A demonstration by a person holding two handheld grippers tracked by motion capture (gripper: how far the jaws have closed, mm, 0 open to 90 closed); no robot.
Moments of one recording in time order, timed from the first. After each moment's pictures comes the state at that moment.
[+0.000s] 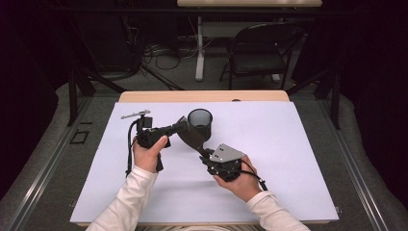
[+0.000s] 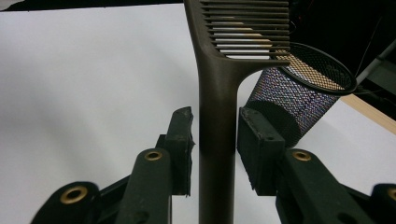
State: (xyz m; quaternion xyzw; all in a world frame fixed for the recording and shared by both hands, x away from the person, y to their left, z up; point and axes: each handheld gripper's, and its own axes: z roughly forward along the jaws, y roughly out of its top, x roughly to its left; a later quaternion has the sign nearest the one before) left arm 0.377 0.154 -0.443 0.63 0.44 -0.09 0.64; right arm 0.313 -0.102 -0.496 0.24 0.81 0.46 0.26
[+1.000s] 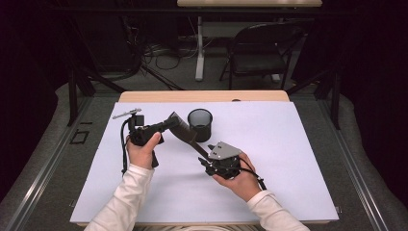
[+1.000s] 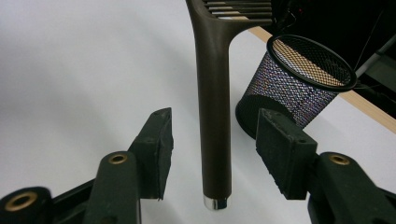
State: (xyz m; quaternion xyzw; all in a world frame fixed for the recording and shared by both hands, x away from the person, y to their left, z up) left arm 0.382 0.174 -0.444 0.61 0.47 -0.04 0.64; right arm 0.322 -0.100 -0.497 0.24 0.83 0.44 0.26
